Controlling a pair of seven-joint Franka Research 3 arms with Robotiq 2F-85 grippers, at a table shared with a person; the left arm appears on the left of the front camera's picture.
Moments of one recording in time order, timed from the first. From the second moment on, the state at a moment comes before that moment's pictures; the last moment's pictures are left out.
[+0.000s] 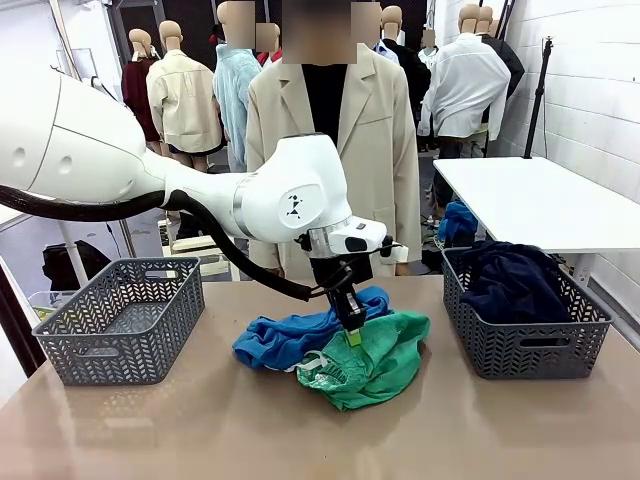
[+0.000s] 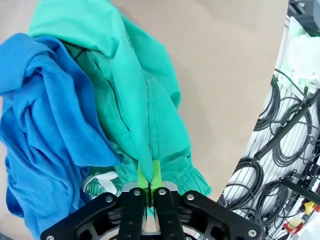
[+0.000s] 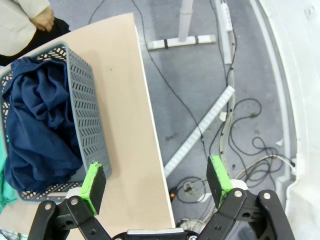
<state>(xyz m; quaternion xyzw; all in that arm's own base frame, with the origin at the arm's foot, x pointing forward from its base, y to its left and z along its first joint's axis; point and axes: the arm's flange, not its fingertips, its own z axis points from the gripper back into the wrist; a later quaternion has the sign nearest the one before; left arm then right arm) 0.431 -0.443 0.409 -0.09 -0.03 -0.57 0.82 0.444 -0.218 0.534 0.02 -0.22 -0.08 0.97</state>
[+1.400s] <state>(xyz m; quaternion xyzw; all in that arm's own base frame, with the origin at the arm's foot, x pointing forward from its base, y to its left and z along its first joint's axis) 0.300 -0.359 0.807 -0.05 -0.29 -0.36 0.88 0.444 -0.218 0.534 0.02 -0.22 -0.08 0.97</state>
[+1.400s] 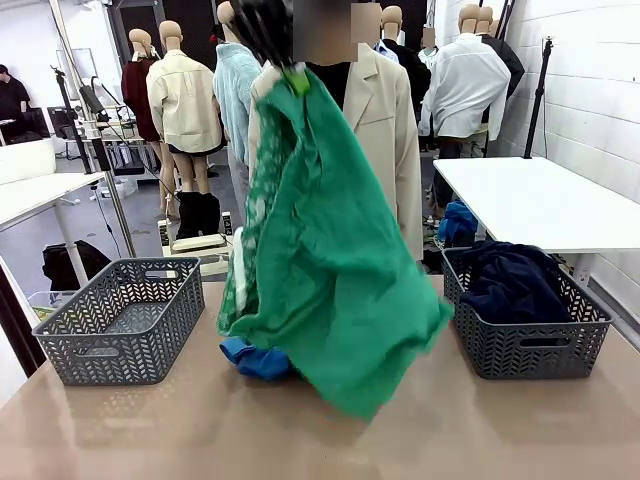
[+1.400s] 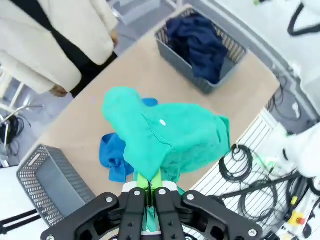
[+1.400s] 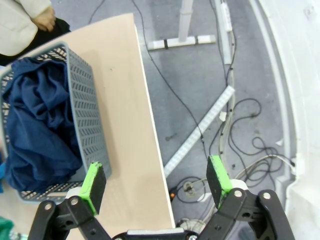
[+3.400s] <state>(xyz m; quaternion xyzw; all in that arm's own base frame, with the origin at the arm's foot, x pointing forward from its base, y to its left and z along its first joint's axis) 0.261 -0.343 0.848 -0.05 -0.32 -0.31 0.89 0.444 -0.218 0.534 0.02 -0.22 -0.08 0.97</state>
